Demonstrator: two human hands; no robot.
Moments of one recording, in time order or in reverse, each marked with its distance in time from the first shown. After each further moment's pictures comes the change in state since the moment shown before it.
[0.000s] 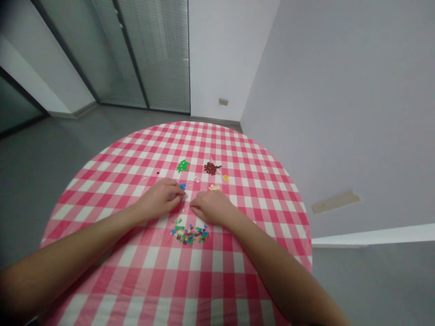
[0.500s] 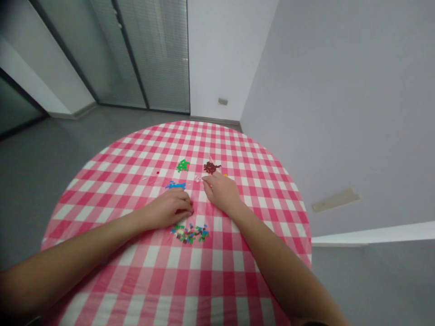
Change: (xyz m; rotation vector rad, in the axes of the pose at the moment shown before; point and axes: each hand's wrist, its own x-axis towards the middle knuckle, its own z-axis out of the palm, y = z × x) left_hand -0.003 0.015 0.016 -0.090 -0.125 0.294; right_hand 0.002 0.029 0.004 0.004 0.375 0.407
